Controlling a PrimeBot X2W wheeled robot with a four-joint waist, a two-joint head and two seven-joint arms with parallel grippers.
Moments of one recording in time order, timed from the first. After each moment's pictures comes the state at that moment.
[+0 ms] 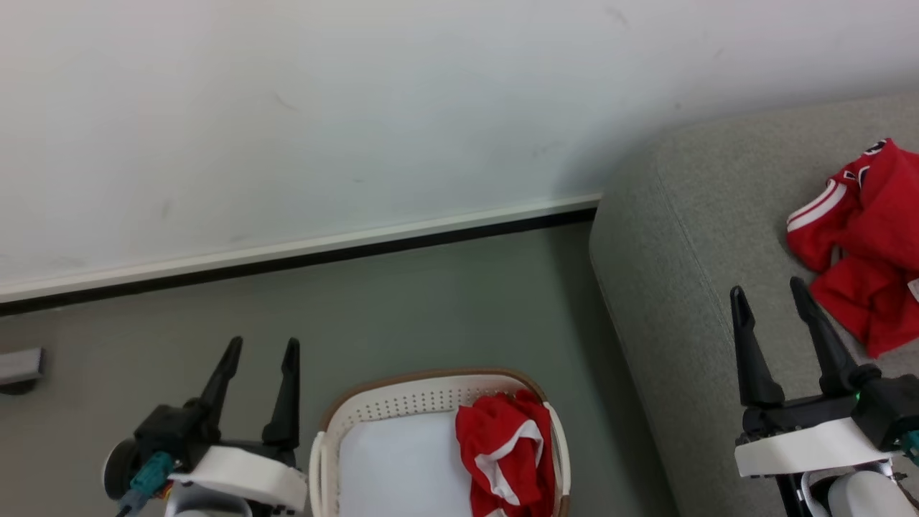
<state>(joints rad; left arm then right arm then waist) -0.16 0.08 0.00 0.25 -0.13 -0.12 -0.26 -0.22 -0.10 0.09 0.18 0.24 0.13 -0.26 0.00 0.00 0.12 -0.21</state>
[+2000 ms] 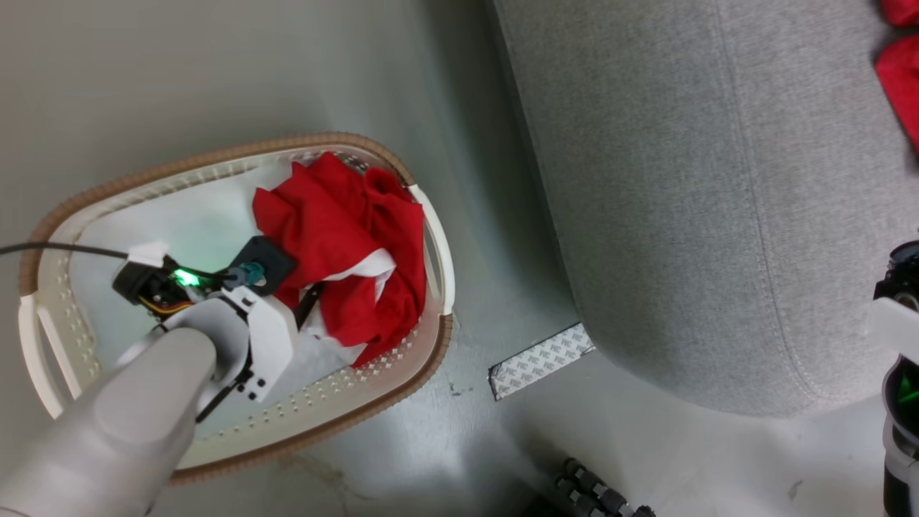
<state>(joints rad) -0.88 0.48 -0.94 0.72 -0.39 -0.13 -0.01 -0.49 -0.05 -0.03 -0.35 0.37 0.13 -0.26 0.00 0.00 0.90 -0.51</state>
